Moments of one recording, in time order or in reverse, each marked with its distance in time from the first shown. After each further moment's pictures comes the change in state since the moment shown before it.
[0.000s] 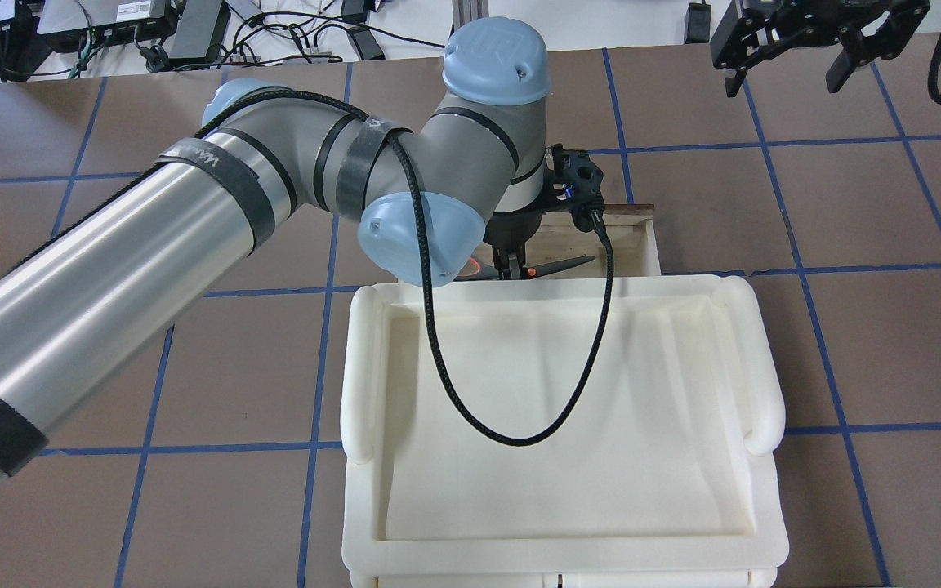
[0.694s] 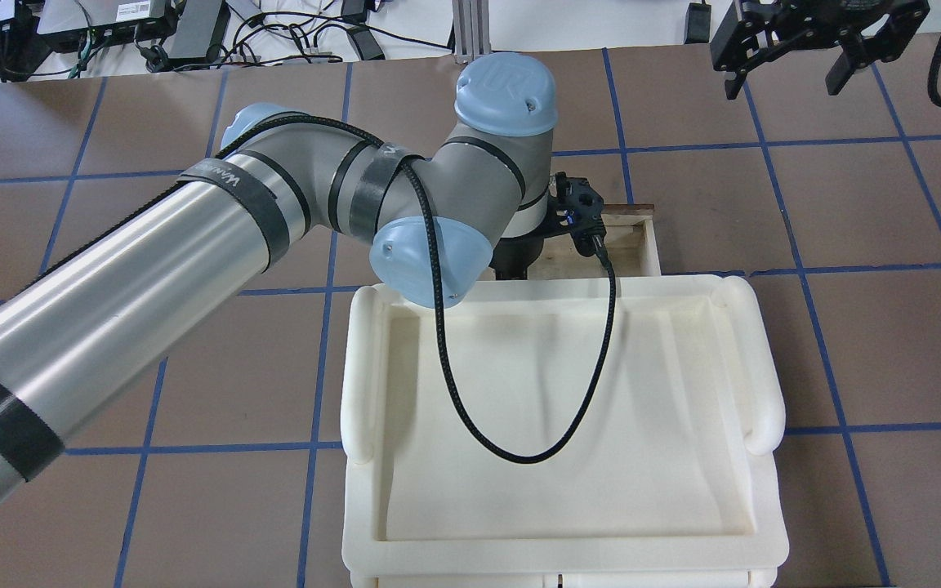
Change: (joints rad) left arm -0.015 -0.009 -0.042 0.007 -0.002 -0.029; right arm -0.001 -0.004 0.007 -0.003 -0.004 -0.001
